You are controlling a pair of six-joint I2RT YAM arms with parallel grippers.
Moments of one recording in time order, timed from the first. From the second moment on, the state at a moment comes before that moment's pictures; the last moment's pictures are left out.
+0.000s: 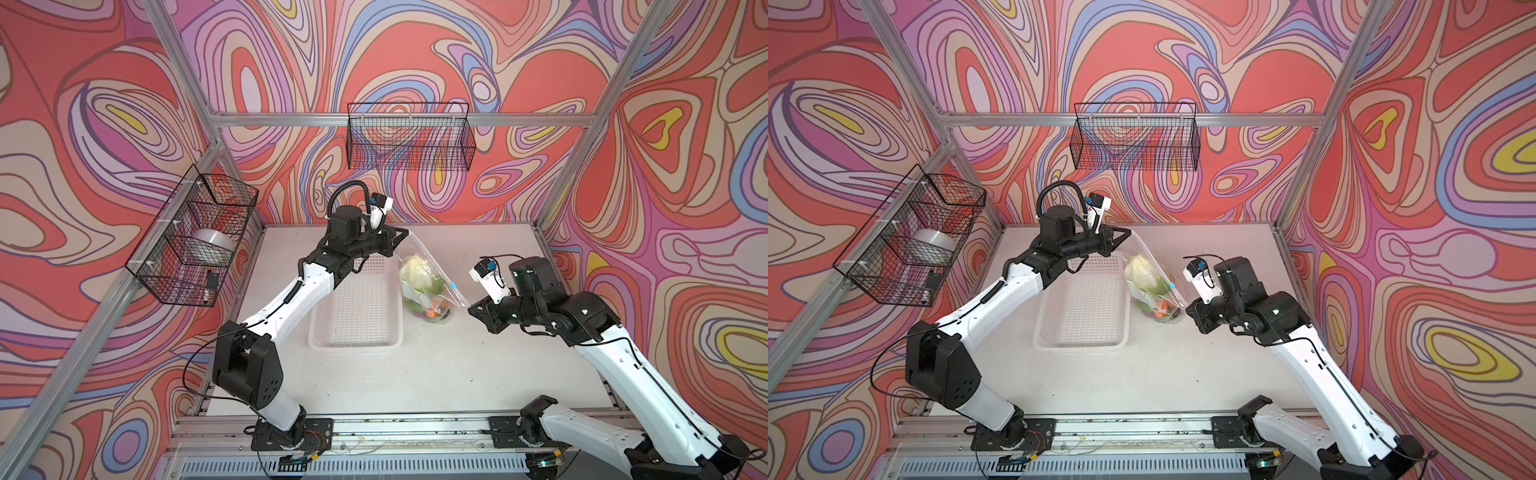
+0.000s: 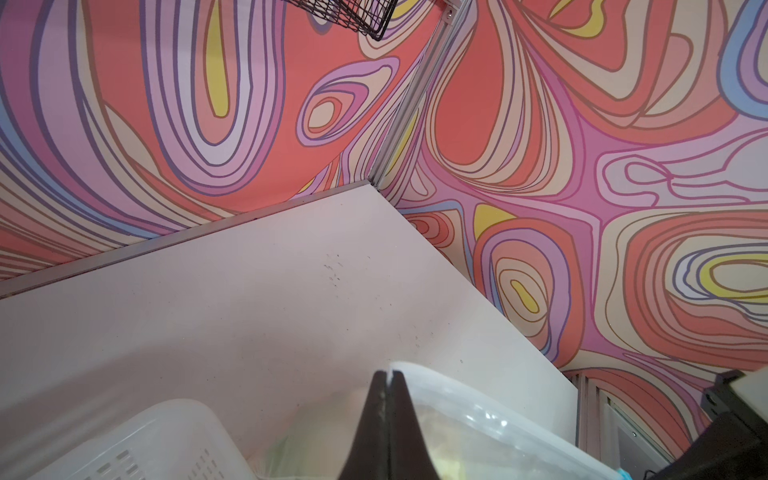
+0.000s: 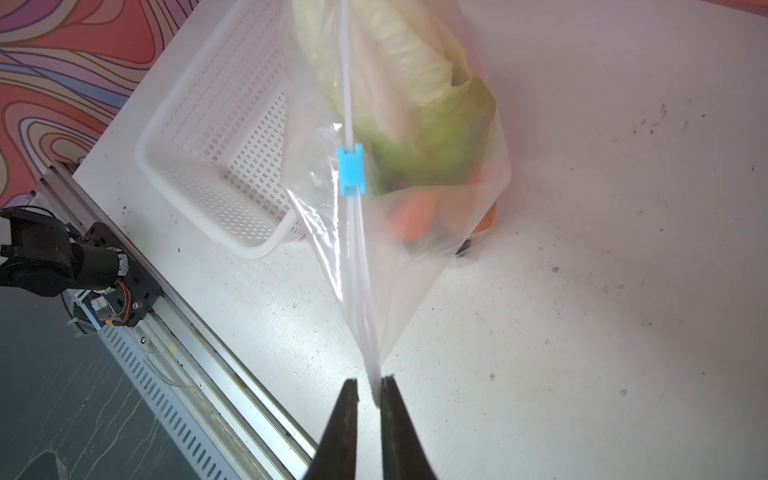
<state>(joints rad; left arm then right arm) -0.44 1.60 1.41 -0.06 0.54 -0.33 0.46 1.03 1.23 -1.07 -0.25 0.02</state>
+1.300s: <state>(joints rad) -0.44 1.61 1.41 -0.03 0.64 -0.35 0.46 1.18 1.30 -0.87 -0.28 -0.01</state>
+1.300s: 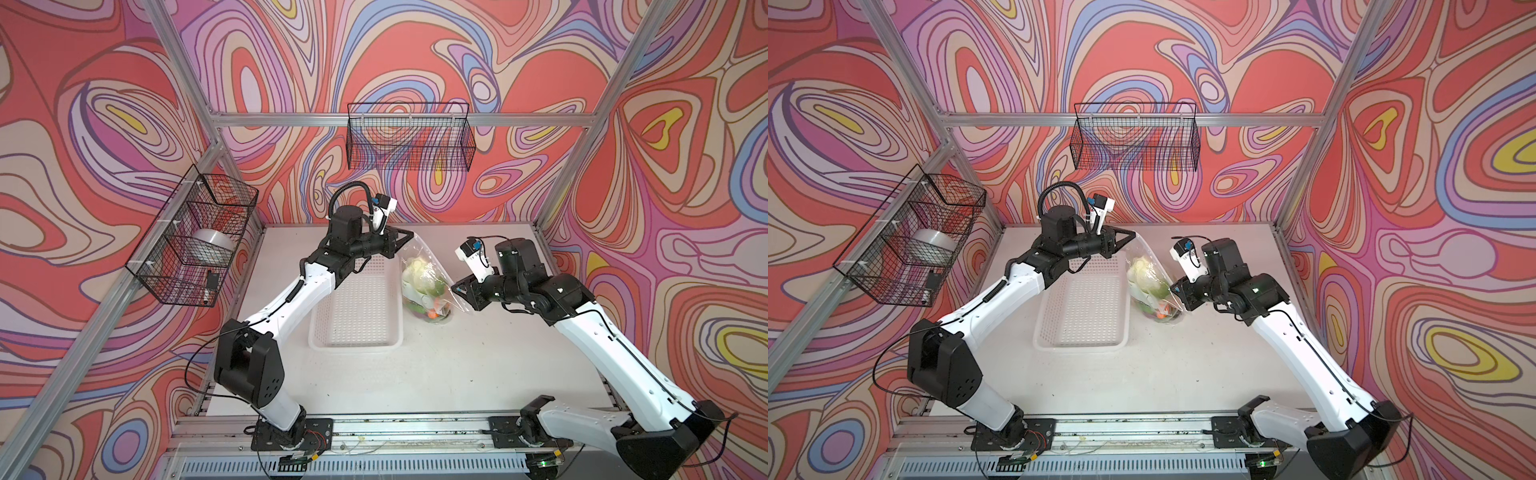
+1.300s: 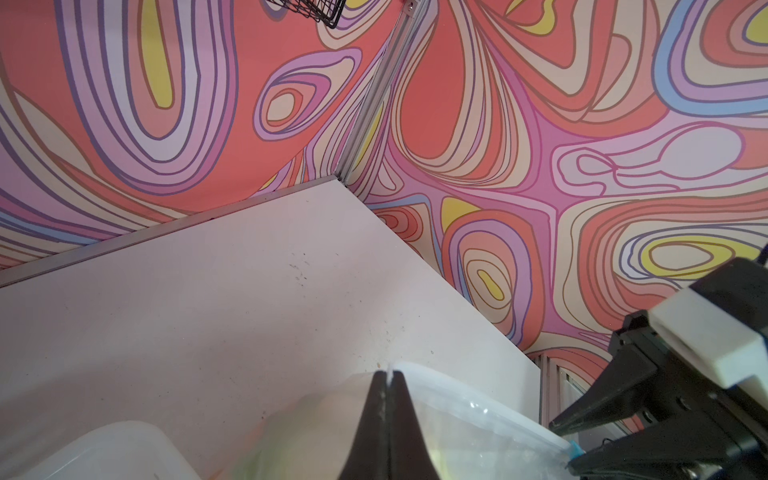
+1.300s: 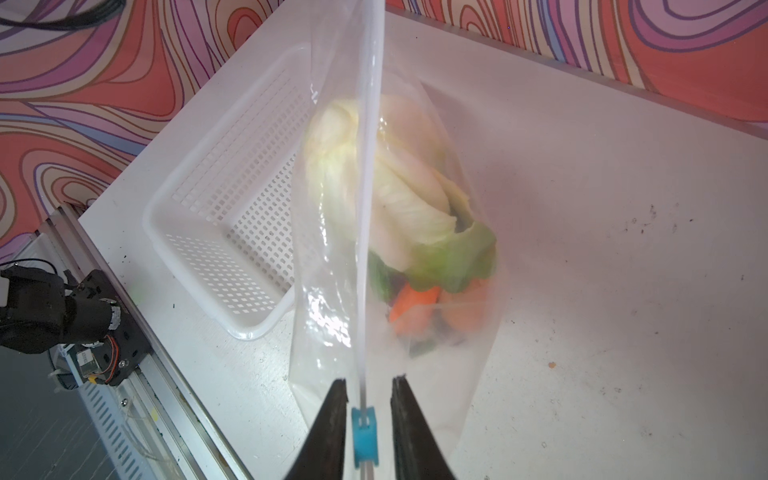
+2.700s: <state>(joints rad) -0.45 1.61 1.40 -0.04 0.64 -0.35 0.46 1.03 1.18 -0.96 -0.24 0.02</state>
